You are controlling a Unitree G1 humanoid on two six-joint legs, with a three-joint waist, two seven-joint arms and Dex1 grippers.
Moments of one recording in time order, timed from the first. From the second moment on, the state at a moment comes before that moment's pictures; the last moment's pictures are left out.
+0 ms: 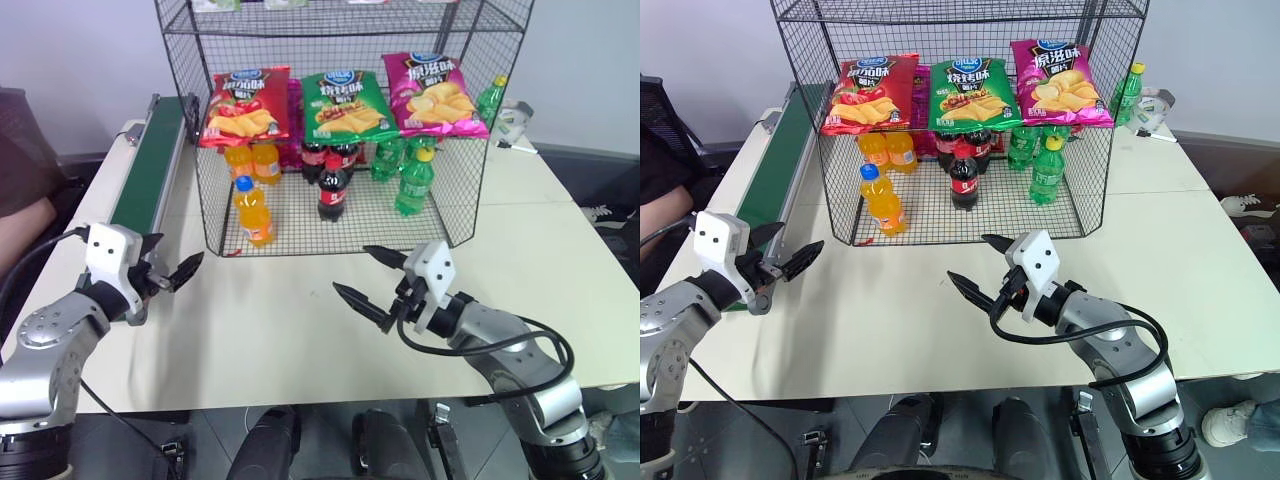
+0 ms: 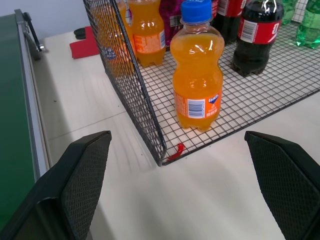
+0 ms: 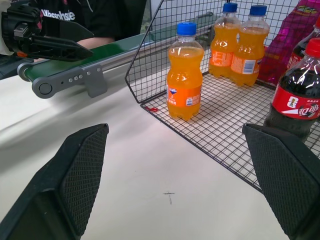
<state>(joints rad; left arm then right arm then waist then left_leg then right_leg) -0.03 0.65 0.37 -0.28 -0.47 0.47 -0.59 -0.09 -0.45 0.09 -0.59 0.43 0.52 0.55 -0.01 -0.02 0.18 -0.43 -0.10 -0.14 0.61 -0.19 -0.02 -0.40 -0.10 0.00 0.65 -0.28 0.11</state>
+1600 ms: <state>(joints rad) -0.01 0.56 0.37 -0.28 -0.46 0.42 -0.53 -0.09 -0.44 0.10 -0.59 0.44 0.52 0.58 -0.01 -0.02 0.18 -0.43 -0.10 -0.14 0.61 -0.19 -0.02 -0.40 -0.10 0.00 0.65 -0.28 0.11</state>
